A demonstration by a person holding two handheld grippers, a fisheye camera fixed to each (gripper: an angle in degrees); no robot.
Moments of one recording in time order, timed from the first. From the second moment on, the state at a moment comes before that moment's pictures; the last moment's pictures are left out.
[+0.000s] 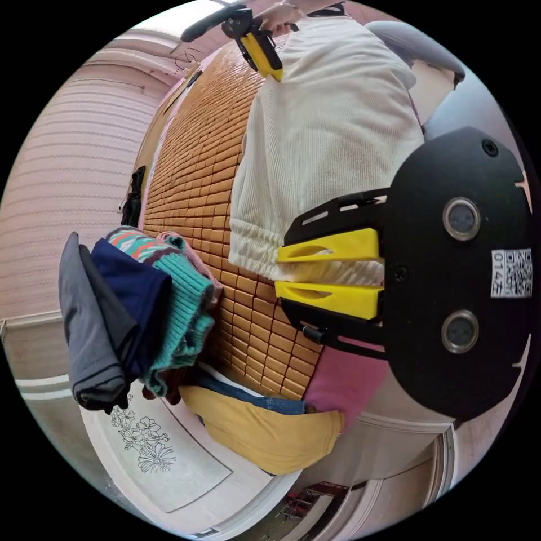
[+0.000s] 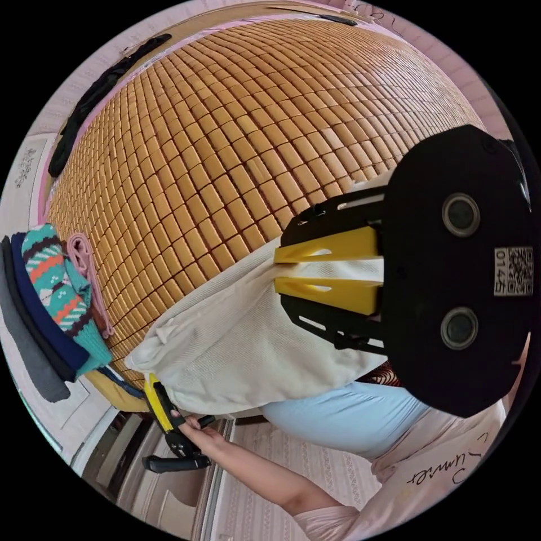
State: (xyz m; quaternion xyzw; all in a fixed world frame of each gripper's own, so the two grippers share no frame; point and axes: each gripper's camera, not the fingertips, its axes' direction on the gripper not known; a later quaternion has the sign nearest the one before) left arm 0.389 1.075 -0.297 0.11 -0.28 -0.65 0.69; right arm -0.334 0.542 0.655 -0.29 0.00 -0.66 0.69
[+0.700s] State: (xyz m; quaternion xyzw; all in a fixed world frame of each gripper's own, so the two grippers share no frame) left arm 0.514 0.669 -0.154 0.08 -0.15 -0.26 0.95; right arm -0.271 0.542 0.779 -0.33 0.20 -0.68 0.63
